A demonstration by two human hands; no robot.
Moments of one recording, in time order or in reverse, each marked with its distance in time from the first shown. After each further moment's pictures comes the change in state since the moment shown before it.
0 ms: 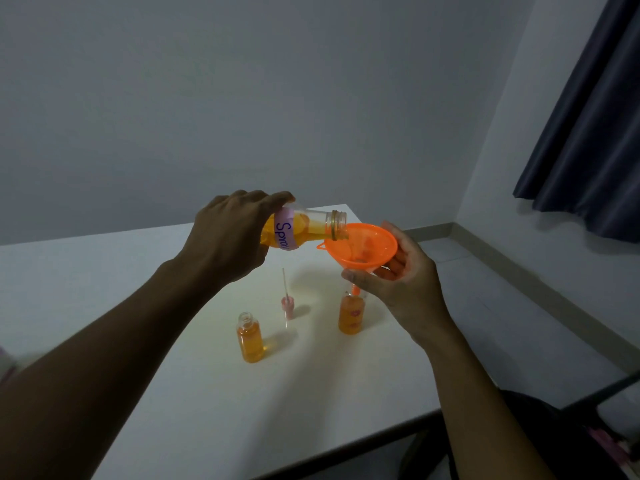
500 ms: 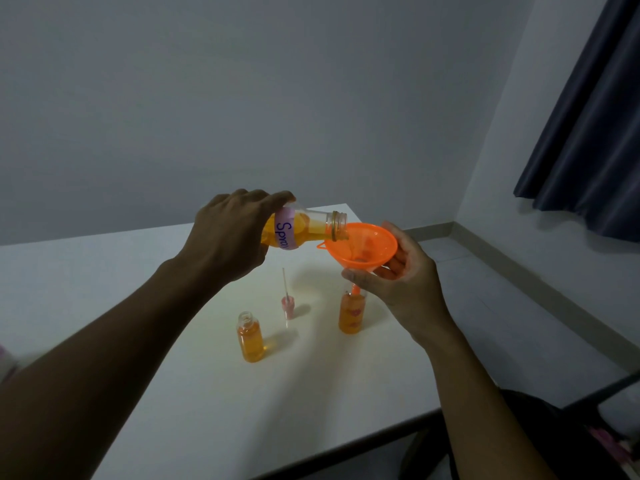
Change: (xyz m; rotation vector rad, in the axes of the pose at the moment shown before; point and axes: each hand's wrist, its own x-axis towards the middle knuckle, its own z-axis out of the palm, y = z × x) left_hand 0.001 0.002 -0.001 0.011 -0.002 0.000; right_hand 0.000 -0.001 0.000 -0.008 -0.007 -0.007
